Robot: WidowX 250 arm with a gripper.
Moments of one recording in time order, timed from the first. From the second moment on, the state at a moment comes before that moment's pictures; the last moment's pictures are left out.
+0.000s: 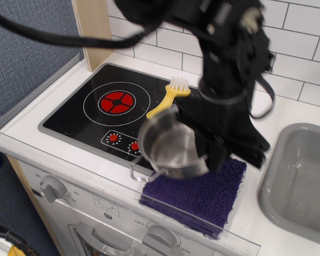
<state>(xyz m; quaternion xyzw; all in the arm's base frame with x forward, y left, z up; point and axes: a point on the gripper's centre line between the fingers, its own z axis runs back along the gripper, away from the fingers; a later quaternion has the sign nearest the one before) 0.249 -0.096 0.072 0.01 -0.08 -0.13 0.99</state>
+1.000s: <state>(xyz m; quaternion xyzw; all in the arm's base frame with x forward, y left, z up) 0.248 -0.127 0.049 -0.01 -0.05 -0.17 0.98</state>
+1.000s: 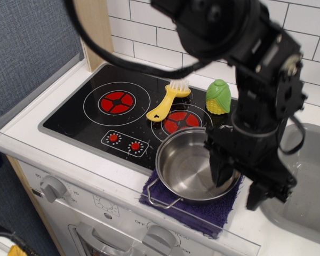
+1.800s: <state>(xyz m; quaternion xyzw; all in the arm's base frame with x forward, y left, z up) 0.260 -0.073 0.074 -0.01 -0.05 -0.05 1.00</state>
